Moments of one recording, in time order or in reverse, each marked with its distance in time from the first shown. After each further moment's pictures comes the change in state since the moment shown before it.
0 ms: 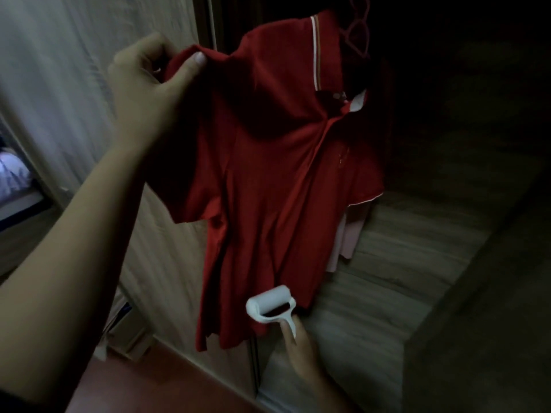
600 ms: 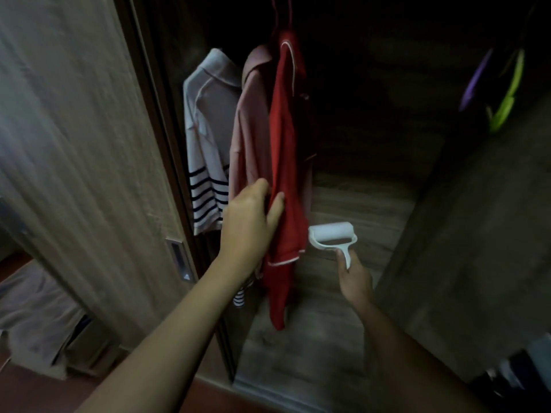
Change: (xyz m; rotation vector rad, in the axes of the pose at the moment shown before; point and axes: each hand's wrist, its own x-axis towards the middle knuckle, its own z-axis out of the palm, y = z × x) left_hand -0.189 0.093 0.094 0.059 -0.324 0.011; right_hand -0.007 0.018 -0.185 -0.038 0.491 0.069
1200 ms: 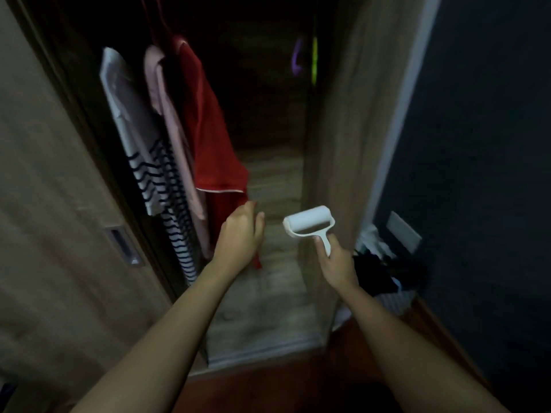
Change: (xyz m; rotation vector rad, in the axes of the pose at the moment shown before) left_hand -0.133 0.052 -0.020 -0.201 -0.513 0.144; right_hand -0.227 0.022 -0.093 -0.049 0.334 0.102
